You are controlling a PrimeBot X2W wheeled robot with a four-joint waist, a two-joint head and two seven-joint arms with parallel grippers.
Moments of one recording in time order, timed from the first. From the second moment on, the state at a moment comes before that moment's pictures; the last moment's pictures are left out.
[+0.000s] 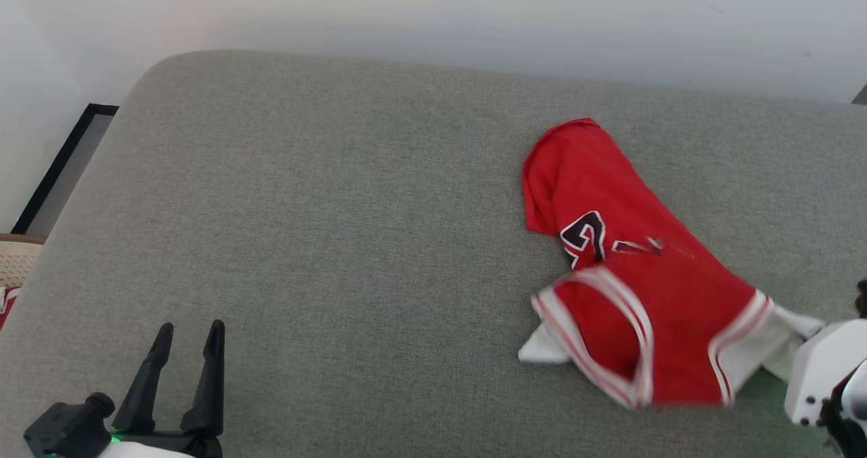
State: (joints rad) left arm 0.13 0.30 -0.08 0.03 -0.56 -0.13 -0.26; right arm -0.11 -0.18 -0.30 0.15 0.12 0.13 0.56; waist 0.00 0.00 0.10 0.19
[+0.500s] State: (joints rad) left arm 0.09 0.39 -0.18 0.05 -0.63 -0.13 -0.26; right arm -0.20 -0.24 -0.20 0.28 0.16 0.13 0.56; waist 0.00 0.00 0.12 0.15
